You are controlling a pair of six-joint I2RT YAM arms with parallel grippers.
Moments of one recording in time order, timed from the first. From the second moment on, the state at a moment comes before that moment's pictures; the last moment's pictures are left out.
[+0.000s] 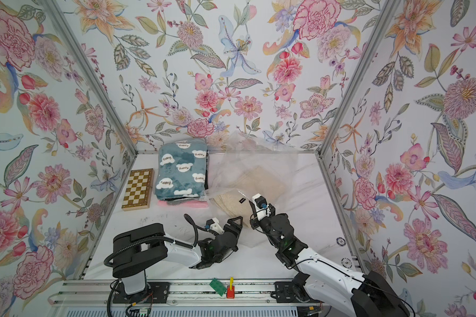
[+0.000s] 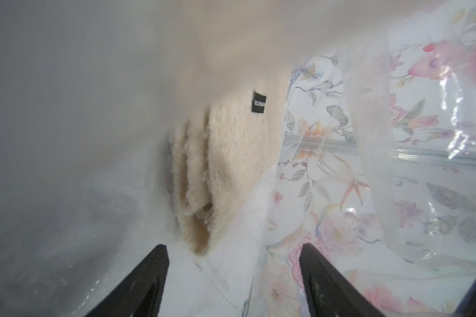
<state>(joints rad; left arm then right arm) -1.24 1.85 0.72 0.63 -0.66 -1.87 0.72 0.95 0.29 0.61 0.16 -0.08</state>
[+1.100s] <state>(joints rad) -1.13 2.05 1.01 0.45 -0.59 -1.91 0.72 0.94 0.27 0.63 0.12 -0.08</state>
